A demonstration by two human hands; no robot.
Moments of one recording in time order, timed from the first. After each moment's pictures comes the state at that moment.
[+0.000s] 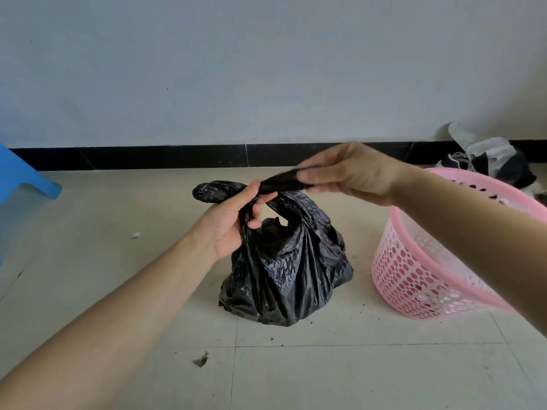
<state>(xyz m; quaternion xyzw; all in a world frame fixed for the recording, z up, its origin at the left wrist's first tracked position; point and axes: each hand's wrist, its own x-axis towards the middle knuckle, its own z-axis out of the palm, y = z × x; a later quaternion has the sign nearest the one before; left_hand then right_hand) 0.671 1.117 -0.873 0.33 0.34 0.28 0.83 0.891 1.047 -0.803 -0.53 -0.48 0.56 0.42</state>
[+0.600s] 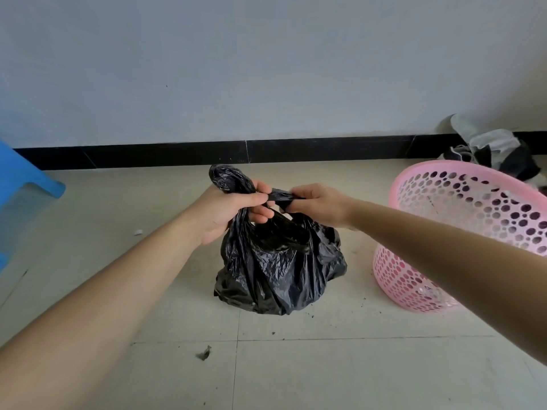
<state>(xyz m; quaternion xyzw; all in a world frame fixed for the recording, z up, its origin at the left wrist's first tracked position) 0.663 1.119 -0.853 0.60 0.37 0.23 0.67 0.859 1.048 -0.859 -0.66 -0.59 0.41 0.23</state>
